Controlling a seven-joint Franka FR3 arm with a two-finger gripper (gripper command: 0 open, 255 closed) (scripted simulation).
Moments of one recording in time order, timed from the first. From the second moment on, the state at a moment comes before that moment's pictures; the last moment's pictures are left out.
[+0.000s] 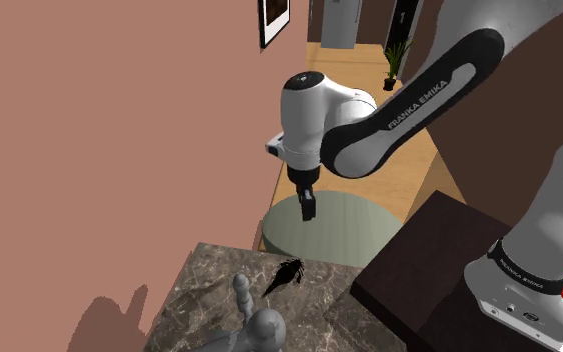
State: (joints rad) arm 0.31 0.11 0.23 -2.34 -0.17 2.41 -0.29
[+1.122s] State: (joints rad) arm 0.49 0.56 0.25 -2.14 -0.40 2.59 -0.27
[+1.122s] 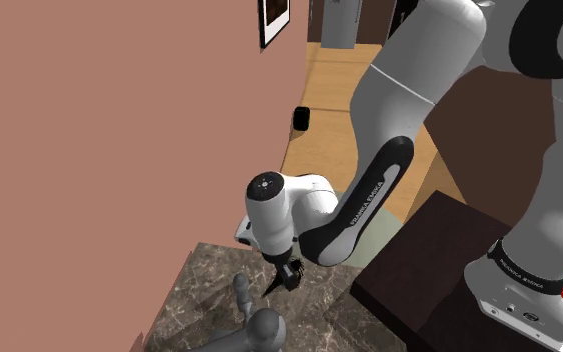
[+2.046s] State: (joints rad) arm 0.51 0.64 0.22 -2.11 -0.43 2.64 -0.25
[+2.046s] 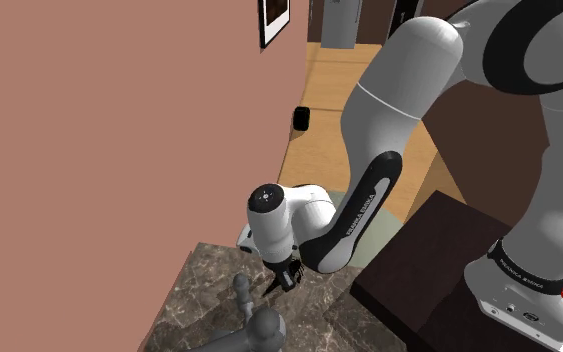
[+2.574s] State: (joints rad) arm 0.49 0.57 0.24 -2.14 -0.40 2.60 -0.27
